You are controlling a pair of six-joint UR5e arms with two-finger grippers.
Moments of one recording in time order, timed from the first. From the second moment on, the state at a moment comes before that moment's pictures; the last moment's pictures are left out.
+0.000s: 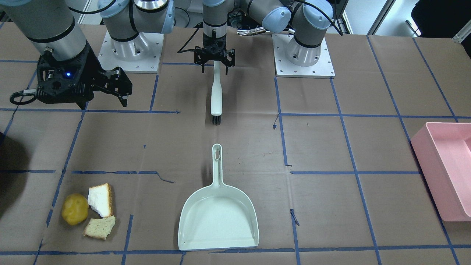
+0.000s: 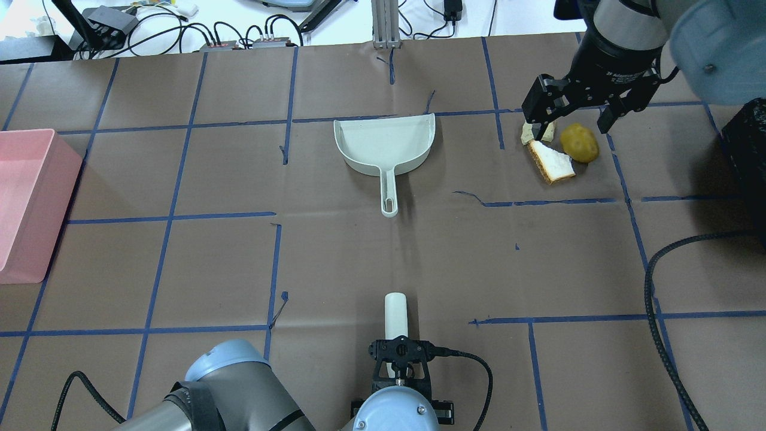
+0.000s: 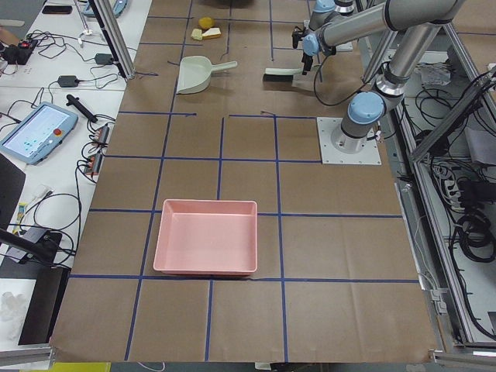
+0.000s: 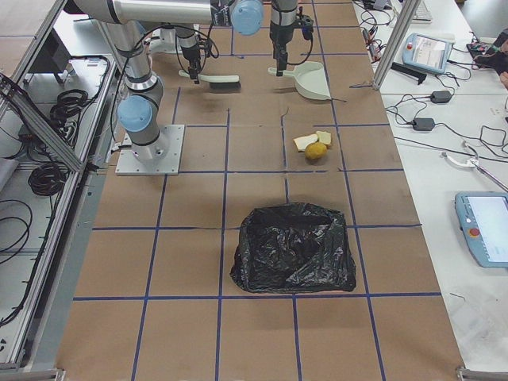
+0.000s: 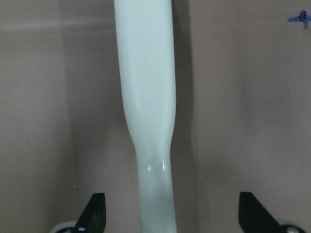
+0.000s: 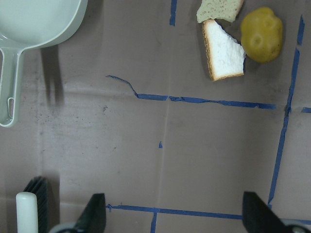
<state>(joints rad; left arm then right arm) -2.43 -1.58 -2.33 -0.75 1.62 -0.83 1.54 -1.53 1.57 -1.60 -1.55 -0.12</state>
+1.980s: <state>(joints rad) -2.45 -1.52 -2.37 -0.74 1.61 -0.88 1.54 -1.53 1.57 -1.60 -1.55 -0.12</state>
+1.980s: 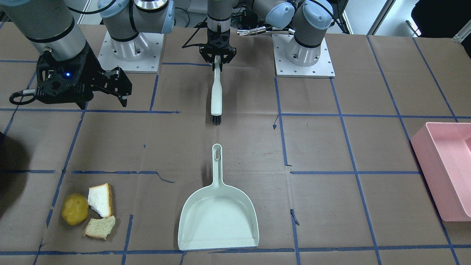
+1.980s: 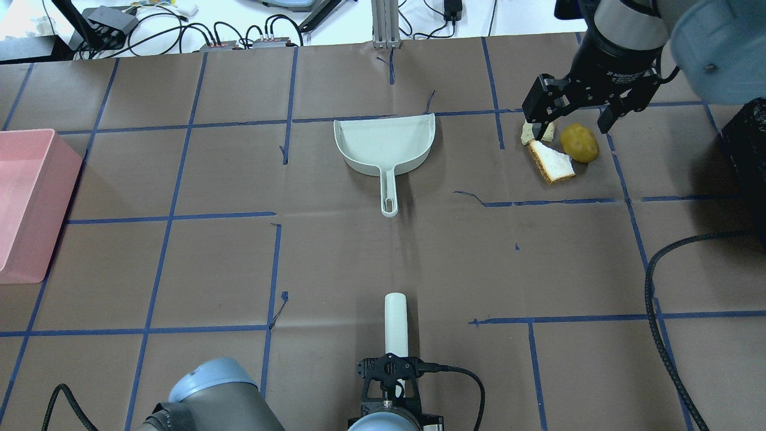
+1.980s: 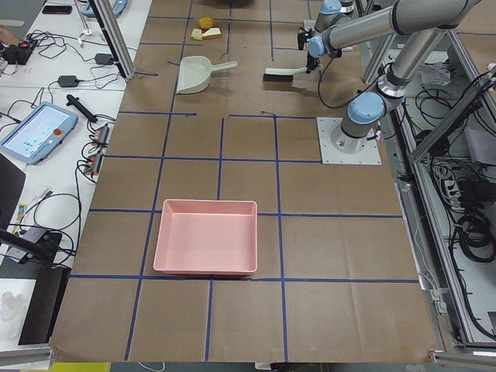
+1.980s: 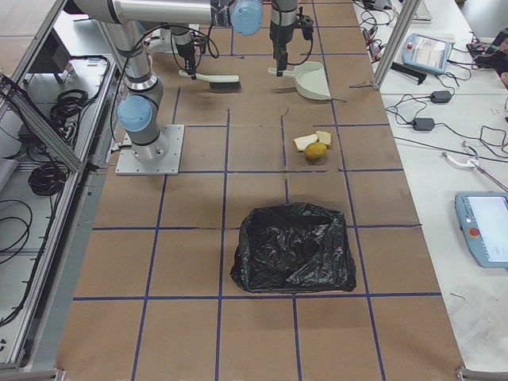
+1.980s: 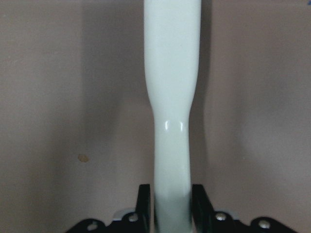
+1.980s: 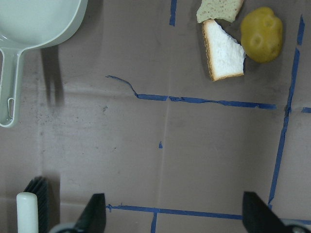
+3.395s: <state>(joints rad) -2.05 -1.31 -2.08 -1.24 1.72 -0.46 1.55 -1.53 1.55 -1.60 -1.54 -0.12</state>
